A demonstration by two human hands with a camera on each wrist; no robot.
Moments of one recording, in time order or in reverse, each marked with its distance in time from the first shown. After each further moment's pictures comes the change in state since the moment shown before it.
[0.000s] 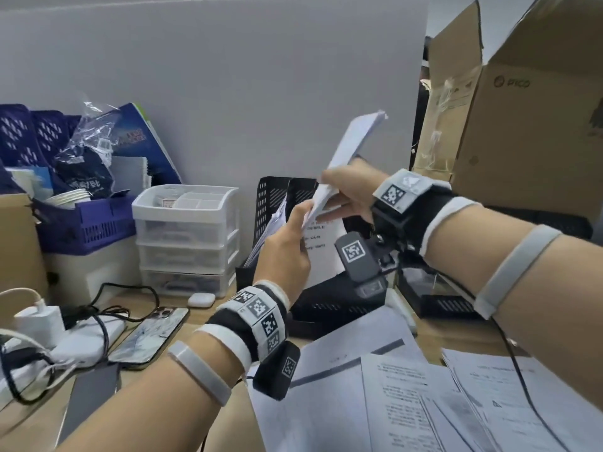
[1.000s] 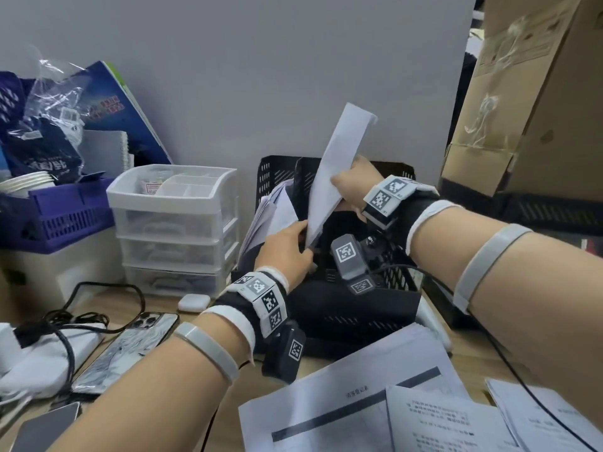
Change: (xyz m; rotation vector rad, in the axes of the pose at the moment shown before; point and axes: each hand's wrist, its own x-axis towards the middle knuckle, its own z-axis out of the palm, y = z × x) left_hand 0.058 -0.104 0.057 0.147 -0.326 -0.357; right_hand 0.117 0.053 0.022 0.005 0.119 -0.043
